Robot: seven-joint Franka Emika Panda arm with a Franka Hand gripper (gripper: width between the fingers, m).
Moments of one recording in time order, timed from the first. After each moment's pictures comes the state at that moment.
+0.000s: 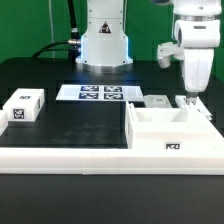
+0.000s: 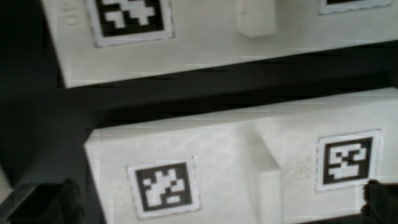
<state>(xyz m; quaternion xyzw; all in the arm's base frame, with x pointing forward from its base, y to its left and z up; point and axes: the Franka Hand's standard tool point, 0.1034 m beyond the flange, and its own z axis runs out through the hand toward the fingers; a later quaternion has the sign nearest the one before) 0.415 0.164 0.024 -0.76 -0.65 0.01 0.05</state>
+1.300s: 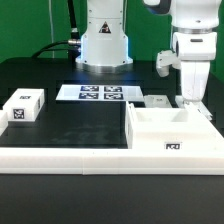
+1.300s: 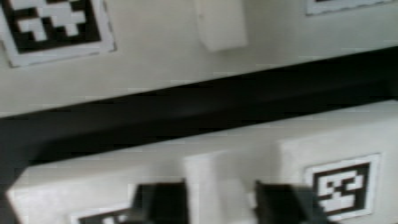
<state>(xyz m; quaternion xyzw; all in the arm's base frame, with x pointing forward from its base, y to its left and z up) 0.407 0.166 0.013 -0.77 -0.64 0.01 0.05</state>
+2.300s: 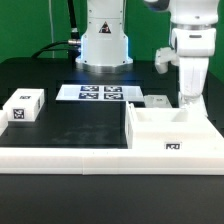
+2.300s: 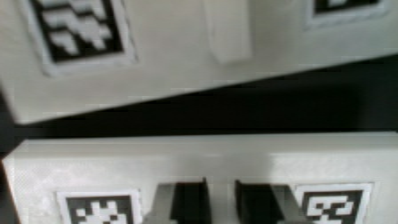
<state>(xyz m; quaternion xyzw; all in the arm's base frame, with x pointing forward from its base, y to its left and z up) 0.411 0.153 0.035 -0.77 -0.64 0.02 0.04</state>
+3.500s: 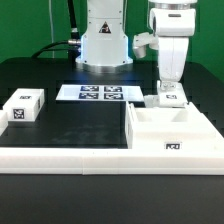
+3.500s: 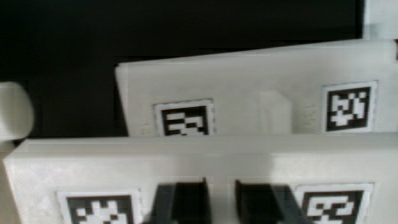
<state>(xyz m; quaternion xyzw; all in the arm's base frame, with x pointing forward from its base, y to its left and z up) 0.431 0.109 0.056 -0.74 -0.67 0.01 0.03</state>
